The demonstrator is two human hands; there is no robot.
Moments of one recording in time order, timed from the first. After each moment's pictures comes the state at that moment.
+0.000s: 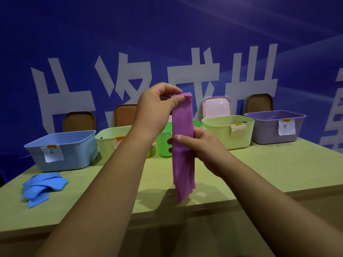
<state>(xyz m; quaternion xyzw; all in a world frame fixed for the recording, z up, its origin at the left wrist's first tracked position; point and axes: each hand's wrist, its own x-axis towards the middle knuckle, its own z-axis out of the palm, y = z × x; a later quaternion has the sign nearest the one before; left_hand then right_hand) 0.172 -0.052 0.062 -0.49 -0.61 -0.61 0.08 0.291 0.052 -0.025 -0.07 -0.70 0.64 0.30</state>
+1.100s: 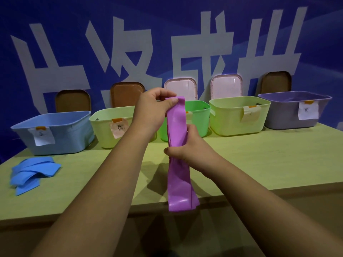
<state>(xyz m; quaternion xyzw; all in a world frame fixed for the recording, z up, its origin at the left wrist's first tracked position) 0.099 -0.008 -0.005 -0.42 -0.66 -0.62 0.01 0.227 0.062 -0.084 -0.22 -0.79 0.50 0.26</state>
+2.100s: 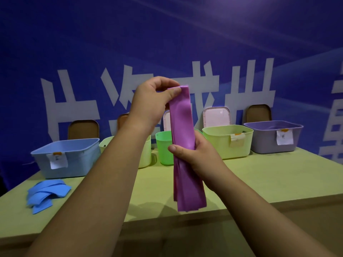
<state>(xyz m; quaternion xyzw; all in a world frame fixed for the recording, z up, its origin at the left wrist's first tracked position) 0.172 -0.066 0.103 -0.49 -0.57 -0.66 0.05 0.293 0.022 -0.022 -0.11 -0.74 0.55 0.38</state>
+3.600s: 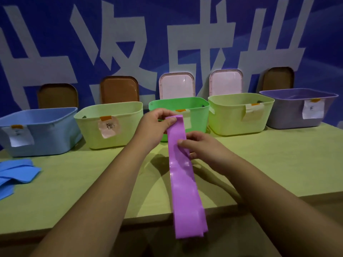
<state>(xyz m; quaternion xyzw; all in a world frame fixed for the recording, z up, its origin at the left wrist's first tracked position) 0.053 0.040 -0.077 -0.45 -0.67 -0.59 -0.07 0.216 0.137 -0.114 -0.21 -0.76 0.58 0.22</state>
